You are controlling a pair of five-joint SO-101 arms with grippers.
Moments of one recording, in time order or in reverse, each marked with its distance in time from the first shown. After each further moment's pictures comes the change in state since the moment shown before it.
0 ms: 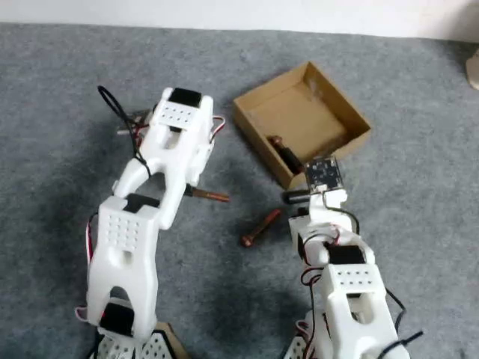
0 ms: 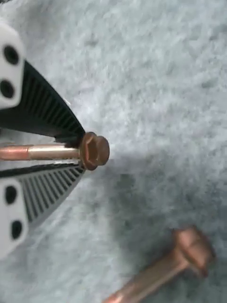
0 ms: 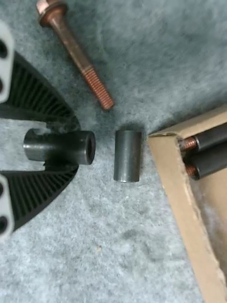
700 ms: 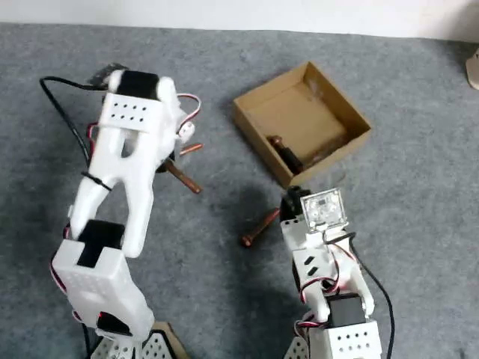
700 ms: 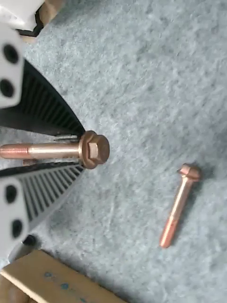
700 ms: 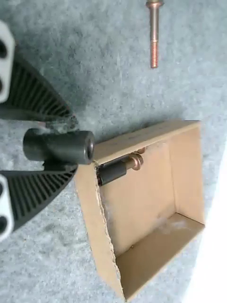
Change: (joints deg) left arm -5.0 -26.2 10.0 0.9 -31.4; right arm -5.5 -50.1 17.1 5.7 0.0
